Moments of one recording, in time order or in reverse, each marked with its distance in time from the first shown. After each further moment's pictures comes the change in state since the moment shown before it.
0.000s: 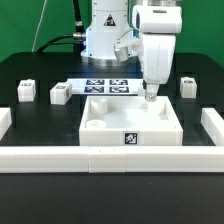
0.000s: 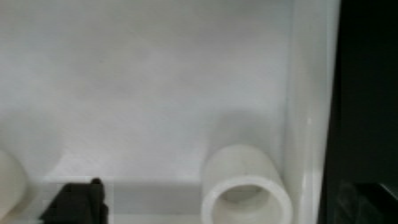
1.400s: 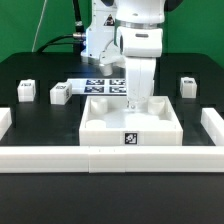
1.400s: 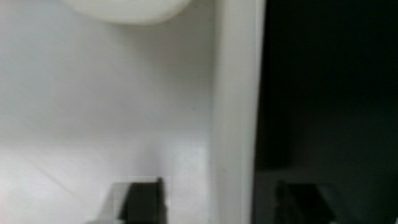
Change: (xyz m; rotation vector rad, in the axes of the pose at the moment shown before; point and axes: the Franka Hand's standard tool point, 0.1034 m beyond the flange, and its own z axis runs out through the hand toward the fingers) arm -0.022 -0.030 0.031 0.083 -0.014 0.025
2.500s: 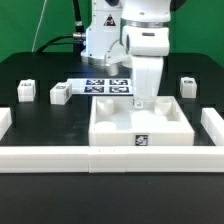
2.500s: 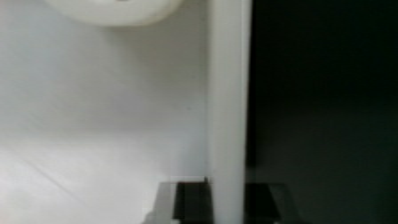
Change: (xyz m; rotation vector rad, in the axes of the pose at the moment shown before) arm 0.030 0.015 -0.002 -0.033 0.016 -0.035
